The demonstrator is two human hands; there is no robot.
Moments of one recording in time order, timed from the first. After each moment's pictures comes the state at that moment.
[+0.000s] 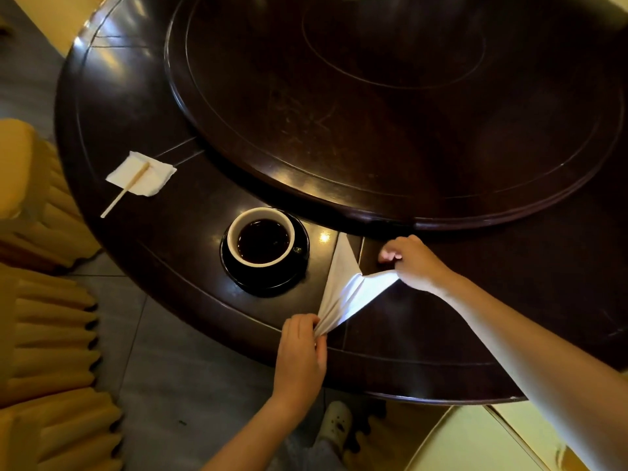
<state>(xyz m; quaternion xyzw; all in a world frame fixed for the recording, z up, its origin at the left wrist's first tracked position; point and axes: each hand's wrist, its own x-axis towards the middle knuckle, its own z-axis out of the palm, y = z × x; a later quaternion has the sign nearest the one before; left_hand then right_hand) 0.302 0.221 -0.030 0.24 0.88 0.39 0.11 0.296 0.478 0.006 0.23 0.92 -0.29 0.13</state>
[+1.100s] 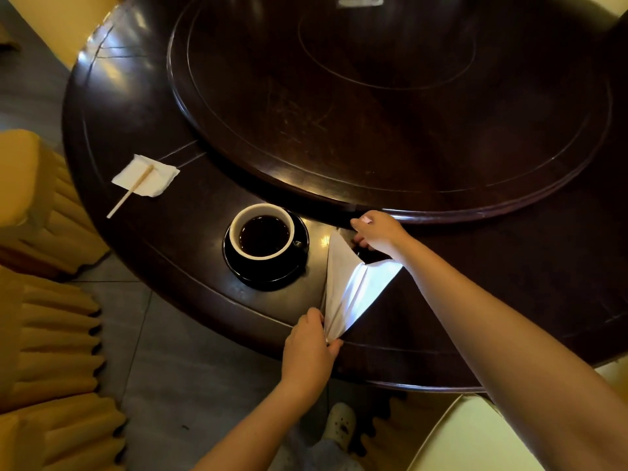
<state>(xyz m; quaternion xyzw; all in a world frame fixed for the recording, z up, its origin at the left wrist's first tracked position) 0.303 0.229 -0.013 0.21 0.90 0.28 0.25 0.240 0.444 0.027 0.35 0.82 -0.45 0.10</state>
